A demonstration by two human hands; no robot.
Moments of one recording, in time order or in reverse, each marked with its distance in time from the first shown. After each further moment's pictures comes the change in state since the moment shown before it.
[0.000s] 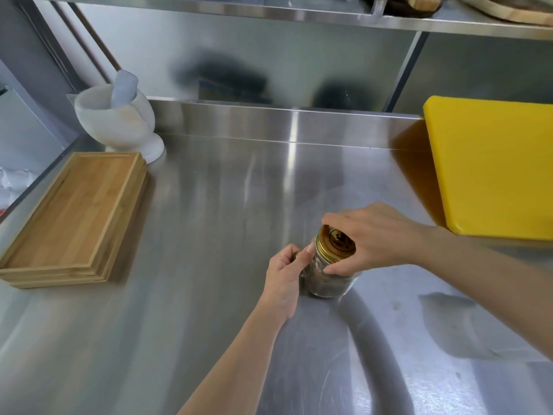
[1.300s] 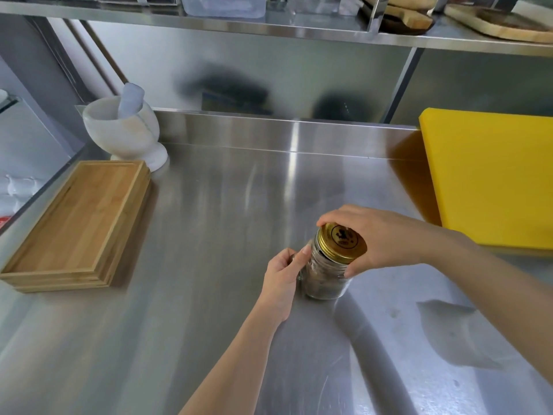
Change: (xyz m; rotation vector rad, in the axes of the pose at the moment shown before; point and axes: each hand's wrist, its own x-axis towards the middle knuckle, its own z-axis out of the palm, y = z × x) left_hand 0.000 0.011 0.002 0.114 0.023 -0.014; right_hand -0.008 0.017 -0.006 0.382 -0.045 -0.001
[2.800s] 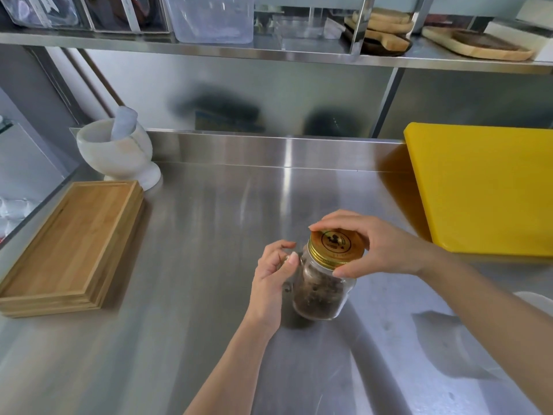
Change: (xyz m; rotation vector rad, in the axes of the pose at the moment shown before) left_hand -0.017 0.039 0.008 0.056 -0.037 0.234; right_hand -0.014 -0.001 -0.005 0.673 0.138 -0.084
